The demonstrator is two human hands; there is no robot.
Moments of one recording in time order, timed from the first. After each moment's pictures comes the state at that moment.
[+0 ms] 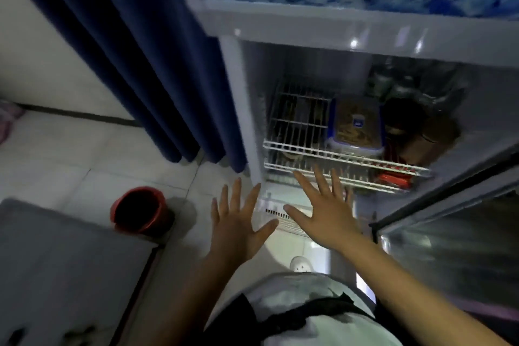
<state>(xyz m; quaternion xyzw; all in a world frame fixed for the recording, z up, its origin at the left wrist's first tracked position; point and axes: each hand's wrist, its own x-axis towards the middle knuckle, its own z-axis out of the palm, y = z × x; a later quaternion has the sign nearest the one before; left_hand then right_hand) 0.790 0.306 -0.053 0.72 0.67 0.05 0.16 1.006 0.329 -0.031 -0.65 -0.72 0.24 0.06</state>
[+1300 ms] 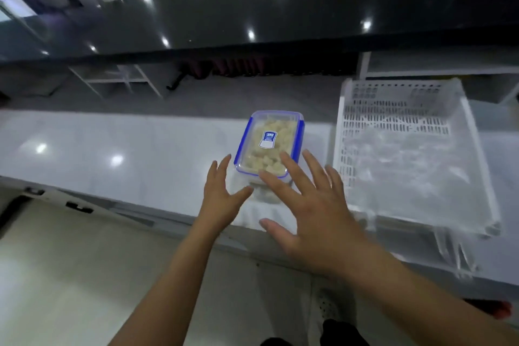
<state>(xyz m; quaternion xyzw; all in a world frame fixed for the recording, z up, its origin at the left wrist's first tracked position) 0.125 -0.119 0.037 -0.11 0.91 0.40 0.05 0.187 0.095 0.097 0.19 -0.94 0.27 0.01</state>
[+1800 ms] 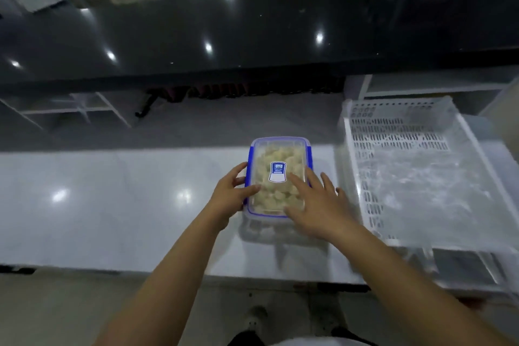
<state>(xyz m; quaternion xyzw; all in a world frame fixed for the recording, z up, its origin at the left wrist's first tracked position) -0.019 -0.151 0.014 -0.10 0.75 0.61 0.24 0.058 0.048 0.028 -0.05 -0.96 0.22 -0.18</state>
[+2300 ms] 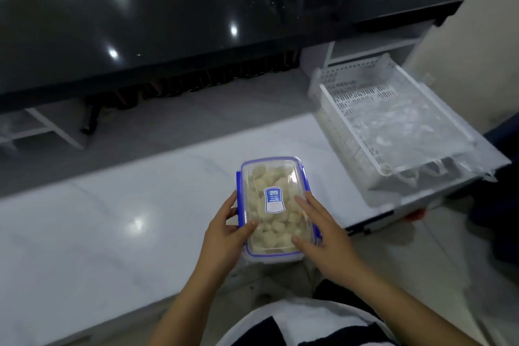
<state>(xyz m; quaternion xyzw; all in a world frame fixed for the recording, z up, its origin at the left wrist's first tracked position) 0.043 -0.277 -0.014 0.06 0.75 0.59 0.29 0.176 -0.094 -0.011 -0.20 -0.83 0.52 0.02</state>
